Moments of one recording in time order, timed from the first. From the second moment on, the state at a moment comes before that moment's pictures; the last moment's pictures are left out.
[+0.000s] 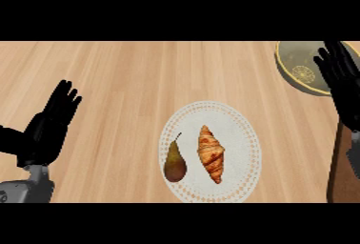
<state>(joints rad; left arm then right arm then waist) -0.11 0.30 0.00 -1.59 0.33 0.11 0.14 -0.33 -0.56 0.07 -1.52 -0.37 -0.13 0.05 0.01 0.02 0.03</state>
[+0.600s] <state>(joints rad) -0.22 0.38 -0.08 -1.61 0.06 0.21 0.14 -0.53 -0.52 0.29 -1.27 -0.29 0.26 -0.12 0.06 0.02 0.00</state>
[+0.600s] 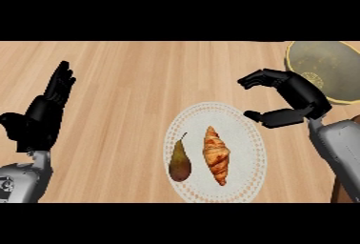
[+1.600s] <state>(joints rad) -0.22 0.35 -0.08 -1.57 -0.02 0.24 0.16 -0.93 -0.50 0.62 -1.24 0.13 0.69 -0.07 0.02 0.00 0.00</state>
